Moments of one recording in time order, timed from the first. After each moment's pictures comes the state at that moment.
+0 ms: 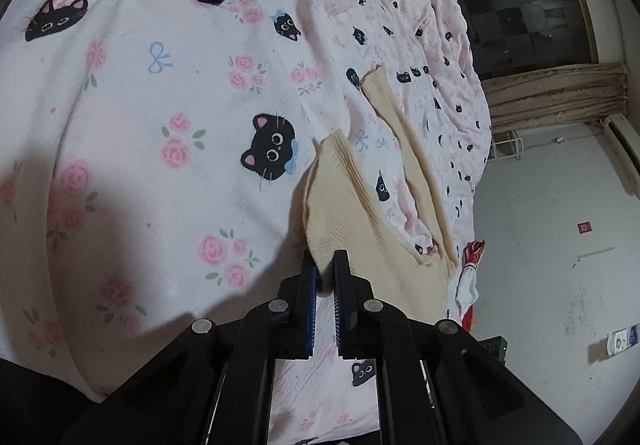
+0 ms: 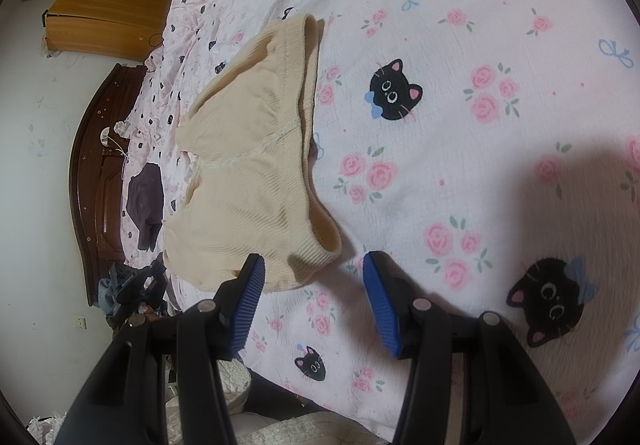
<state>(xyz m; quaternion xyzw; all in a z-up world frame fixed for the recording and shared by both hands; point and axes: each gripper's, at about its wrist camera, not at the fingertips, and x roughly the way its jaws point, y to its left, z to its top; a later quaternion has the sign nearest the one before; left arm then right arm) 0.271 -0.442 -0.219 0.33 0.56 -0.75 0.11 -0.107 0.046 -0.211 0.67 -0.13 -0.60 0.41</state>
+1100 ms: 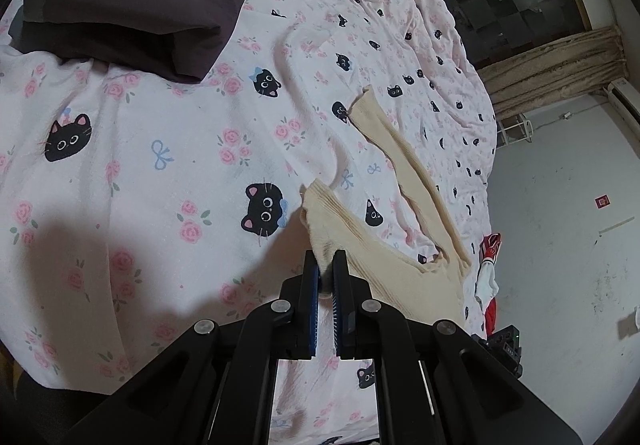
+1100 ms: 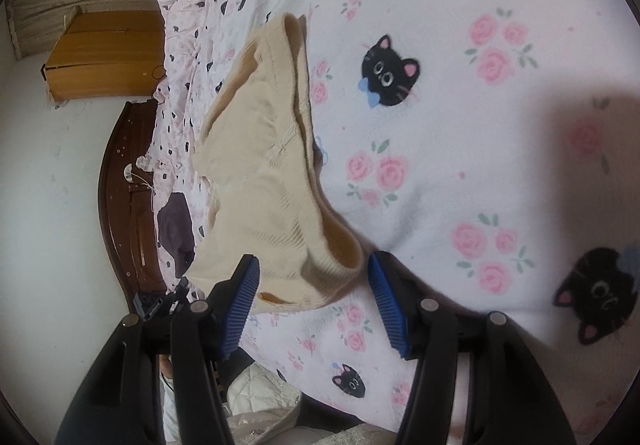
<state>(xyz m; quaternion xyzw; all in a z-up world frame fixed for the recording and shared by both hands) 0.266 -0.458 -0.179 0.35 0.50 -0.78 0.13 -0.107 0.038 -0.236 0.69 -0.22 -0.57 0.40</state>
